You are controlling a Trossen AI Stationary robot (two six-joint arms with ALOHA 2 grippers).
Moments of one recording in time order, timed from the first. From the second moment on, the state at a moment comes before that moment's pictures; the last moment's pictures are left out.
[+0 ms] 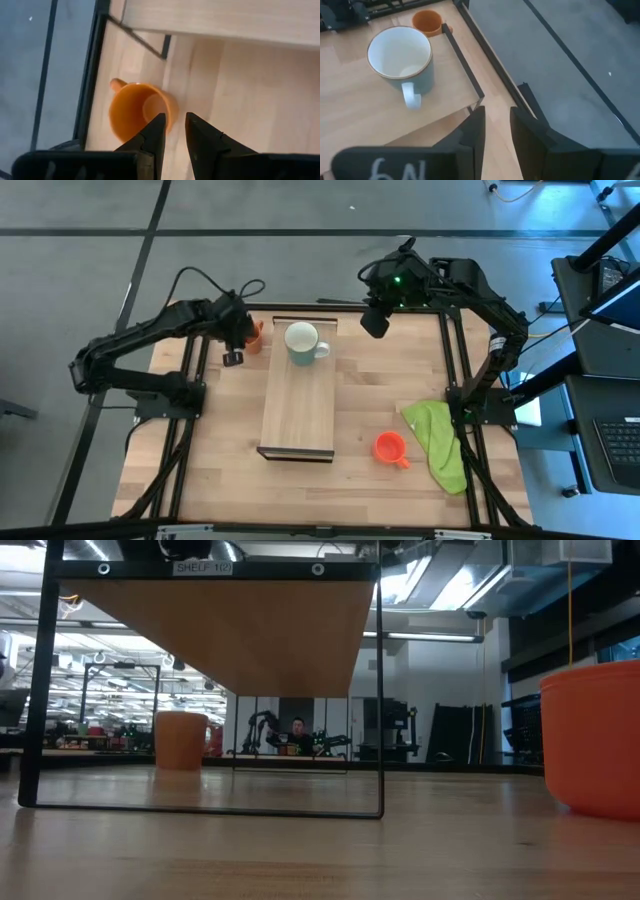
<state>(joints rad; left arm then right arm) 0.55 1.09 1.05 -1.05 -0.12 0.42 -0.24 1.74 2.36 -1.44 0.30 0.10</state>
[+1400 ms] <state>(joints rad) 0.69 1.29 0.96 -1.02 0.03 0.52 -0.29 1.74 2.36 -1.41 0.33 0.04</state>
